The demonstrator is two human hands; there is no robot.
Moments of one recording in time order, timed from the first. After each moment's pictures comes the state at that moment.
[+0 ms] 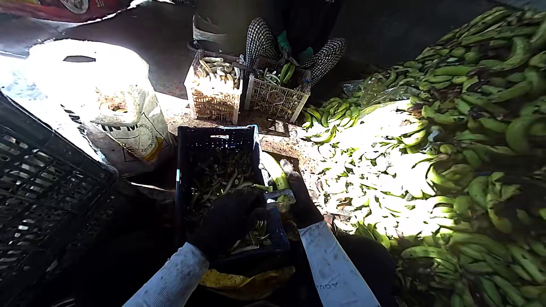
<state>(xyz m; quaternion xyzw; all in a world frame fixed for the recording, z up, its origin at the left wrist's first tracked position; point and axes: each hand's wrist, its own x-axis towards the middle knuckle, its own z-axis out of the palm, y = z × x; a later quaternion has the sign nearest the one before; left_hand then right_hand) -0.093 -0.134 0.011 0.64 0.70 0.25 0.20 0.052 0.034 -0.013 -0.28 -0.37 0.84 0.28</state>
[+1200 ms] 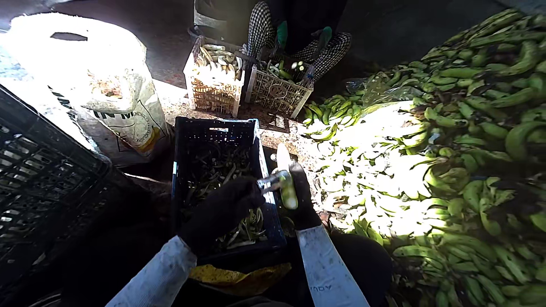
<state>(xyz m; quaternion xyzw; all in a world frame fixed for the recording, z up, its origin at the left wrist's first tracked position) -0.112 -0.135 0.013 0.54 0.64 0.42 0.36 0.059 0.028 -0.023 -0.22 -0.46 0.78 0.35</state>
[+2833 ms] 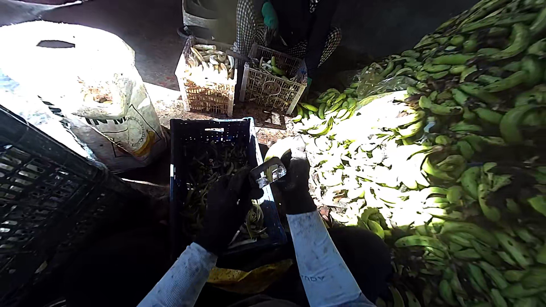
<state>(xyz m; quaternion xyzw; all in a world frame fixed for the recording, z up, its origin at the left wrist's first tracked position) -0.077 -0.122 -0.015 0.52 0.74 0.43 0.07 0.024 0.020 0.021 -0.32 -0.43 0.69 0.49</state>
